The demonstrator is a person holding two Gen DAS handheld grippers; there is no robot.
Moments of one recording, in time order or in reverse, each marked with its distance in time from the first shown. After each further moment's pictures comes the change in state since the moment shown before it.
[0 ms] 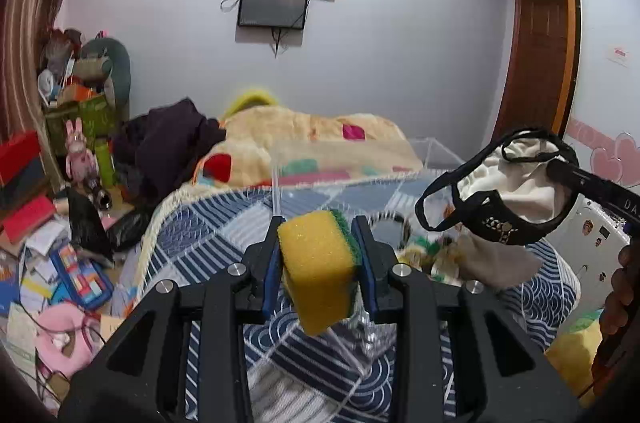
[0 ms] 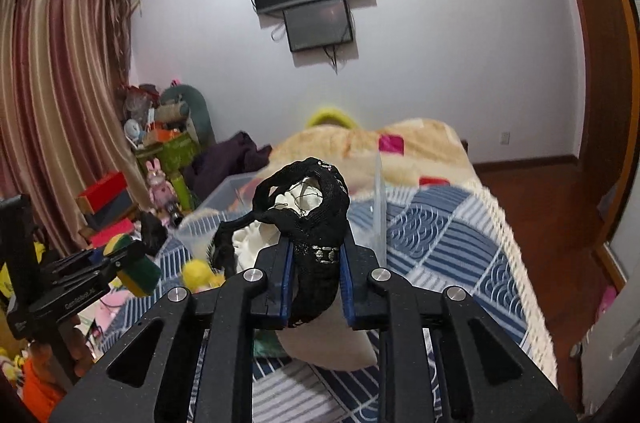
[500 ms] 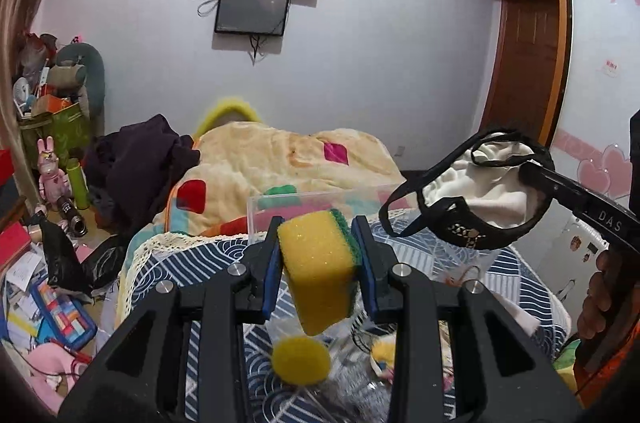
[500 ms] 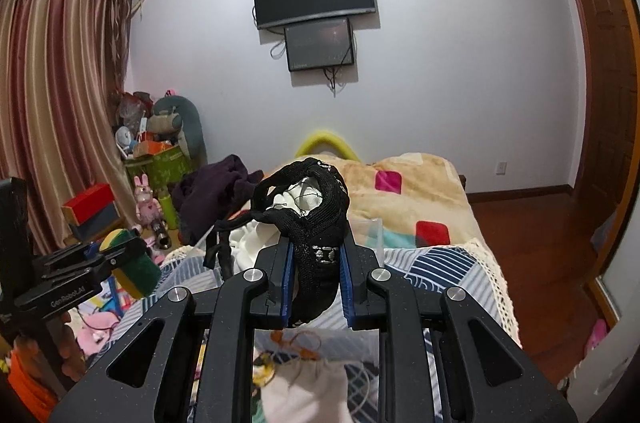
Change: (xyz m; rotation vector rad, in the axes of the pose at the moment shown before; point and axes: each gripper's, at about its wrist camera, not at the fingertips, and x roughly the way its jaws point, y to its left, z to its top) left arm 0.054 0.005 0.058 0.011 0.010 -0.083; right arm 0.058 0.010 0.039 -0.057 -0.012 -0.042
